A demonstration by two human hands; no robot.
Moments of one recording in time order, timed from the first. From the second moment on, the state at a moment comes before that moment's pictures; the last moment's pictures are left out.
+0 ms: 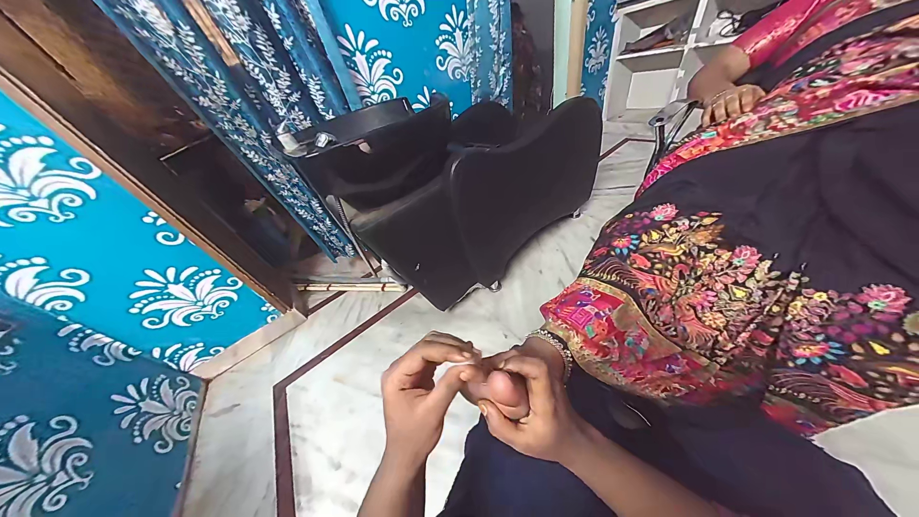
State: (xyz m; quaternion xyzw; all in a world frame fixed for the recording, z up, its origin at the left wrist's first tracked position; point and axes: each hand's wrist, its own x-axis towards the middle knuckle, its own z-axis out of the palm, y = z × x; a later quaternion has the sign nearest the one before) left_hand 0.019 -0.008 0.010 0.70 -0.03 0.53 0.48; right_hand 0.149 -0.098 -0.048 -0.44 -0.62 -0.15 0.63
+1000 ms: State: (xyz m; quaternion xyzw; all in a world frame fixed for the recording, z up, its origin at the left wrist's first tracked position) left_hand 0.014 0.004 0.006 0.84 -0.15 0.35 0.39; right_hand 0.150 -0.102 -0.051 -0.43 -0.64 -0.14 0.62
